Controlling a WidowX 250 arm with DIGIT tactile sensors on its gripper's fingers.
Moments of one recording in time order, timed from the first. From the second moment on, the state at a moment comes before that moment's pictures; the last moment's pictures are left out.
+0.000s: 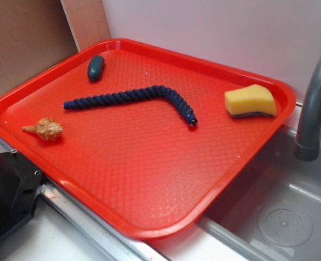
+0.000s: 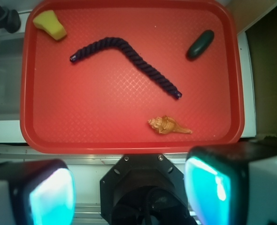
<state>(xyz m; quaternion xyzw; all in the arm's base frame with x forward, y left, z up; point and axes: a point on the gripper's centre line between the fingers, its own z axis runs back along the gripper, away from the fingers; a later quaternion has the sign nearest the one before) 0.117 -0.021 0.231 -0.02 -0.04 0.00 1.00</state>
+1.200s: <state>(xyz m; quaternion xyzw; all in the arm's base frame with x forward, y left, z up) 0.279 -0.126 0.059 -0.04 -0.13 -0.29 0.95</state>
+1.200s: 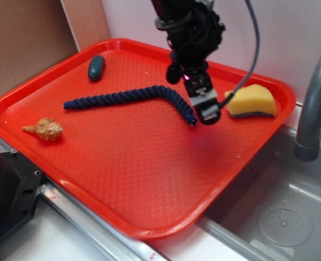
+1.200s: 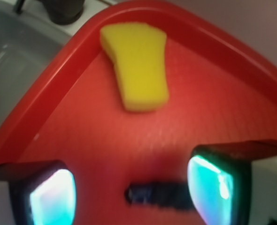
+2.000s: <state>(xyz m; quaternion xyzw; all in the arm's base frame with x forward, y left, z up) 0.340 -0.157 0.025 -0.04 -0.11 -0.31 0.94</state>
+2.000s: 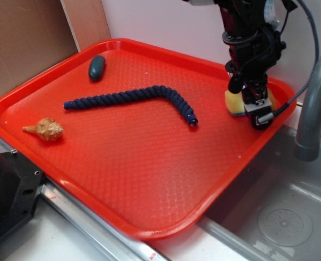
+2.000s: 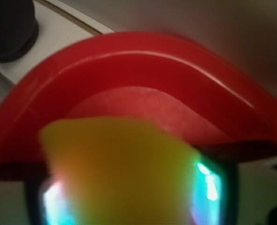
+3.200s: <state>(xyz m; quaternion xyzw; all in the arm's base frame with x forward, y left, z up) 0.190 0.054 0.183 -0.01 -0.11 0.10 0.99</state>
